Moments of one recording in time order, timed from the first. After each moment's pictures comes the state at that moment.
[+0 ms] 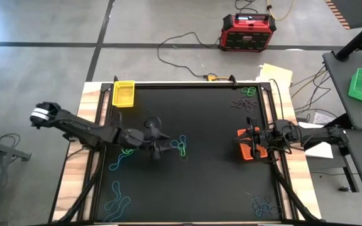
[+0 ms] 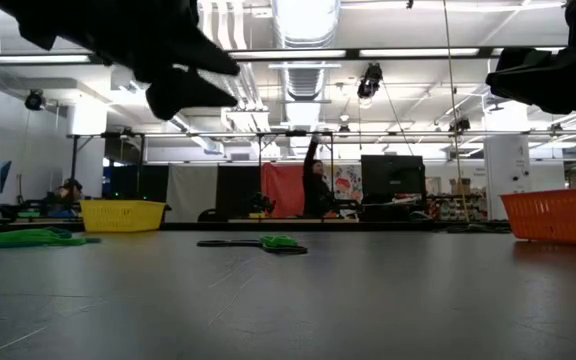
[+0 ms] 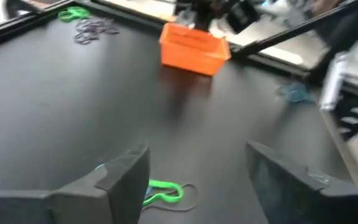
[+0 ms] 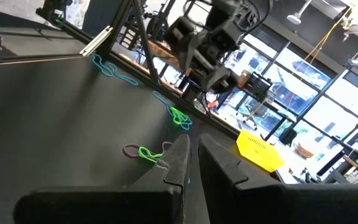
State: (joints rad) left arm -0.22 1.28 0.60 0.26 -0.32 -0.40; right arm 0.00 0.08 0.01 0.04 -0.18 -0.55
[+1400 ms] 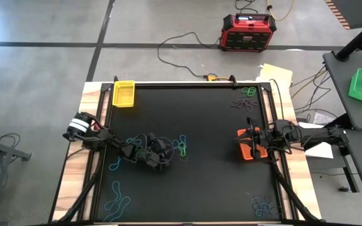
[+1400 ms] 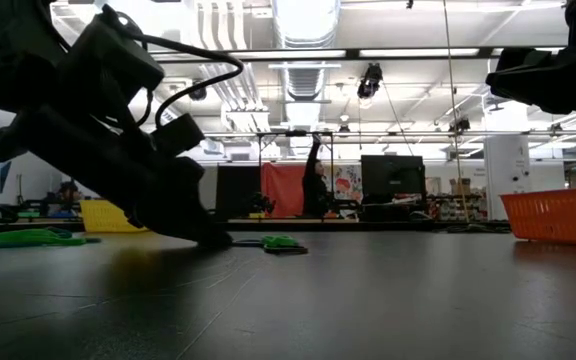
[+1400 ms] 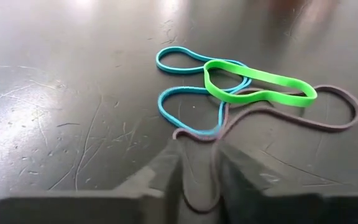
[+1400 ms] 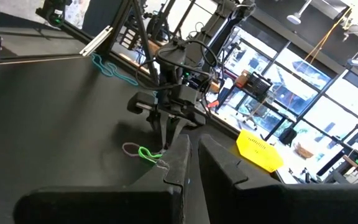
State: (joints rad) left arm -0.31 1.88 0.52 0.52 -0.66 -0.57; right arm 0.00 0.08 0.01 0.04 -0.18 -0.55
